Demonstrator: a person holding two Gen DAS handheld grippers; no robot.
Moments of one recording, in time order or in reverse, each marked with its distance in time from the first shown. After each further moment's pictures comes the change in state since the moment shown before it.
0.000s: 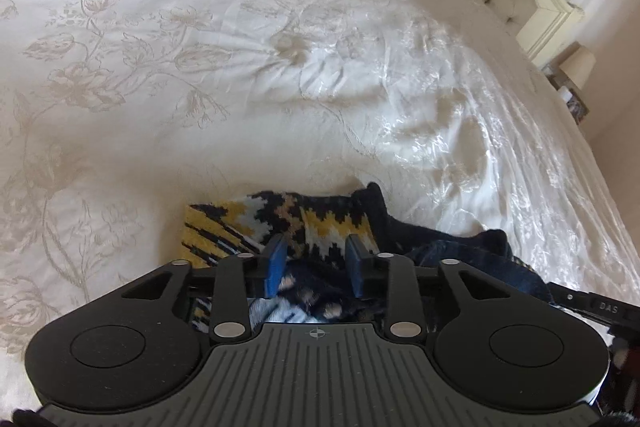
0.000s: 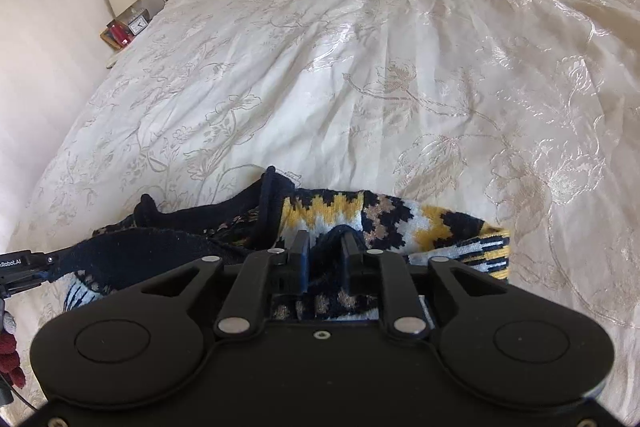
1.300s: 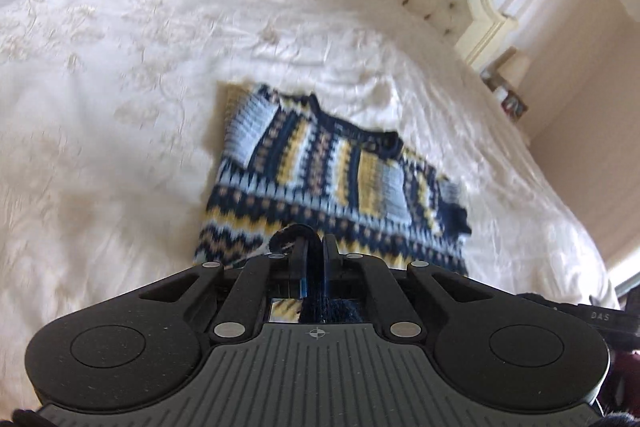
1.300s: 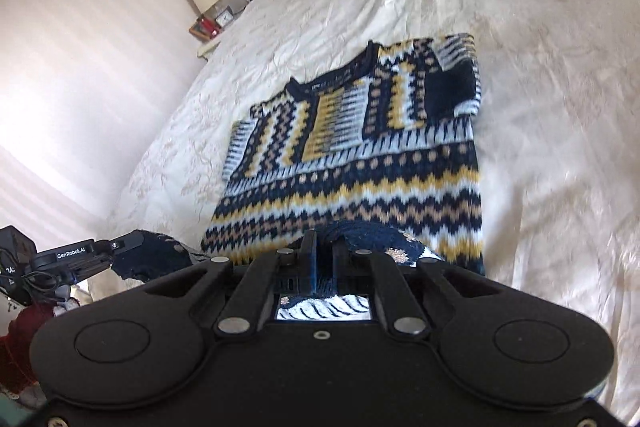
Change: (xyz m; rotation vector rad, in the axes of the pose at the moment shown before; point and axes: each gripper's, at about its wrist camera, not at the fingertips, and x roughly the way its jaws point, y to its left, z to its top) left arm -0.209 -0.010 -0.168 0.002 -0.081 -0.120; right arm -0.220 0.012 -0.180 0.060 0.000 0.253
